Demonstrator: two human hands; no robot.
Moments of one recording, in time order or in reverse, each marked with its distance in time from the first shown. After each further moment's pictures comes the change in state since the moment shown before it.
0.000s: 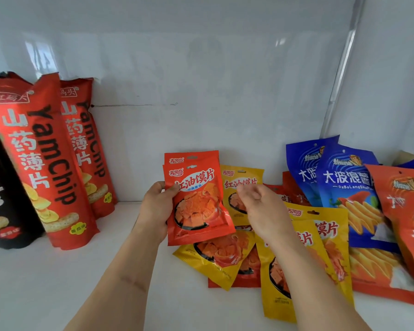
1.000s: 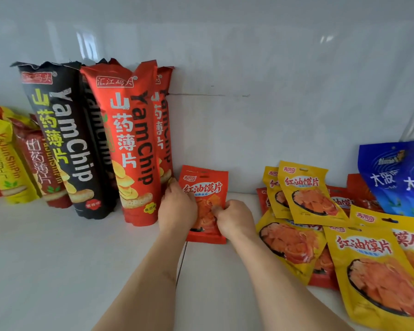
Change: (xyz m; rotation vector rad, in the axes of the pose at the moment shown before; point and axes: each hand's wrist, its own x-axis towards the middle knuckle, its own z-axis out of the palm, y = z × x) left_hand 0.015 -0.009 -0.106 1.051 0.319 0.285; right_hand -0.014 -0.062 0.181 -0.121 -0.217 0.186
